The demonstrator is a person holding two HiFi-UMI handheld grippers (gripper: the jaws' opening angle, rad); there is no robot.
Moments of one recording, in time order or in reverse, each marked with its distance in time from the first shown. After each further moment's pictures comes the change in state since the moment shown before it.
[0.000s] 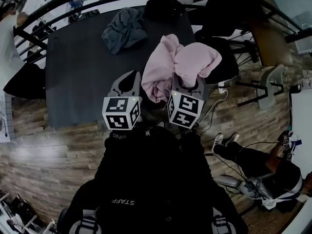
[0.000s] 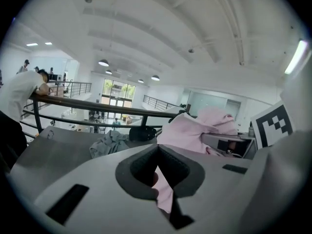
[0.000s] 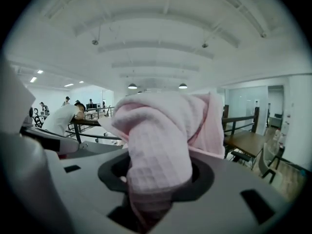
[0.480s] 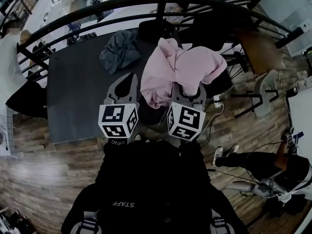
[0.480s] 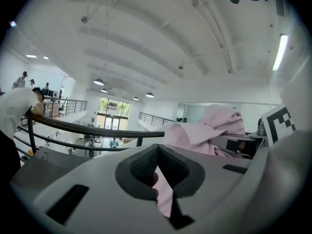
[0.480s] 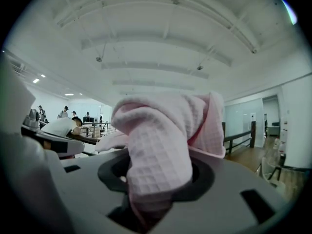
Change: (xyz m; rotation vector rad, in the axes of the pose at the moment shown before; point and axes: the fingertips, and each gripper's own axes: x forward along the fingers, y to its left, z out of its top) left arm -0.018 -0.032 0.081 0.082 -0.217 -0.030; right arm -0.046 -0.020 0.086 -0.016 -0.239 -0.041
